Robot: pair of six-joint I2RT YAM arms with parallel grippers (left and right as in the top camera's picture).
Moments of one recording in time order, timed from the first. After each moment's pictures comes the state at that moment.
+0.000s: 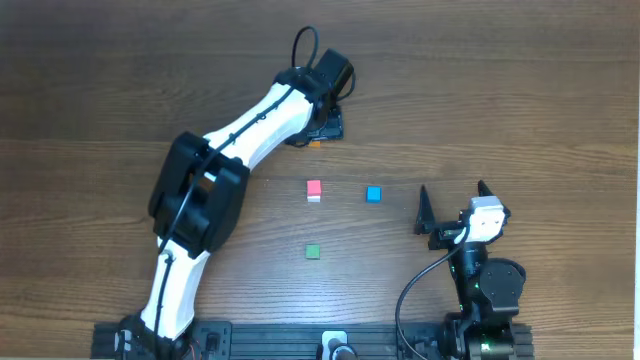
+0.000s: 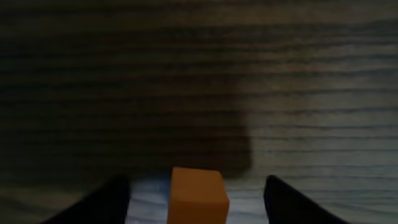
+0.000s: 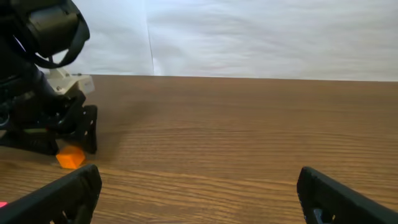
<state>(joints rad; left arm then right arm) -0.58 2.25 1.75 -0.85 -0.08 -0.67 0.03 0.01 0.01 -0.07 -0.08 0.02</state>
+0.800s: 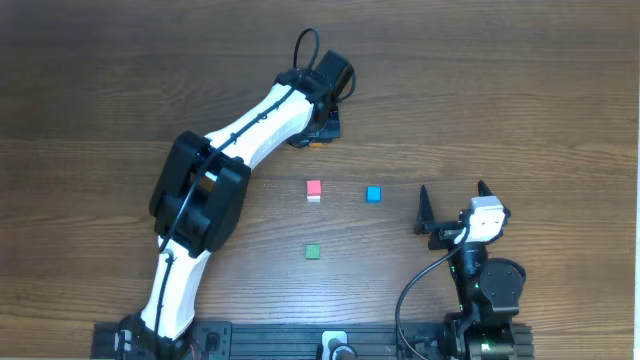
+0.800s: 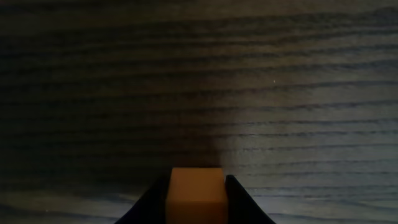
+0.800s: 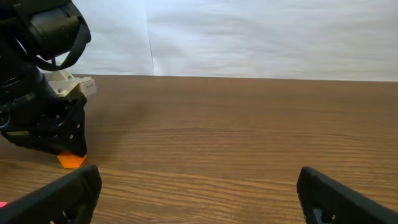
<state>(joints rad) -0.58 2.26 1.75 -0.86 -0.07 -0.64 0.03 0.01 0.01 -0.07 -0.08 0.02</state>
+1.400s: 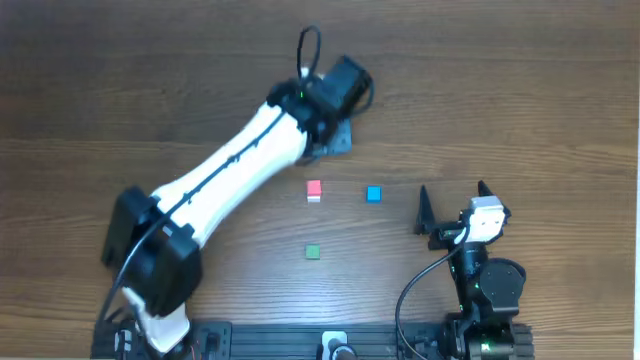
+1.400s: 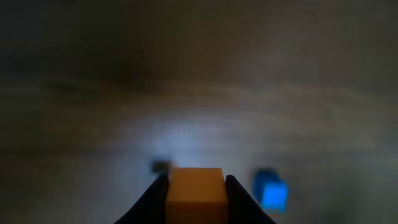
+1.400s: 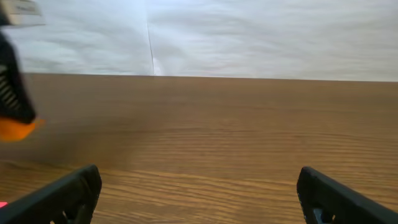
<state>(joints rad) -0.72 1.90 1.64 -0.99 -0.12 -0.77 0.03 0.01 0.01 -0.07 -0.08 0.02</state>
